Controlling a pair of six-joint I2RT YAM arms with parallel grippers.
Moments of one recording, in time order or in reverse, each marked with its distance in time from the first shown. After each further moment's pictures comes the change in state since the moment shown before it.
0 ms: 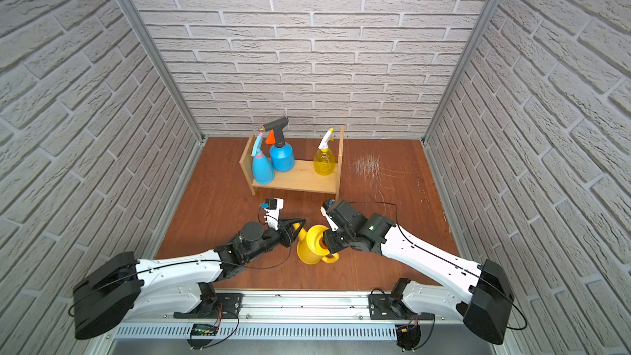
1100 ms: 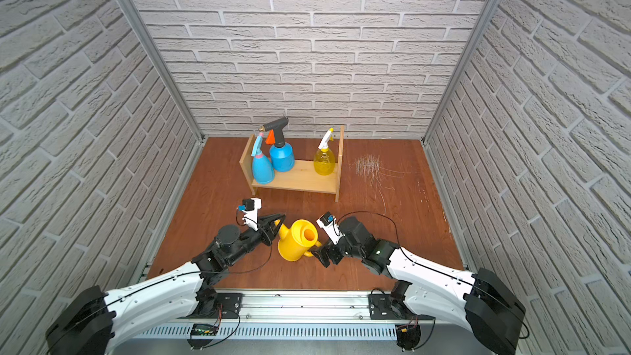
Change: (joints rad) left arm 0.179 -0.299 -0.148 -0.081 0.058 0.141; right arm -0.025 -0.083 -0.455 0.725 -0.112 -0.308
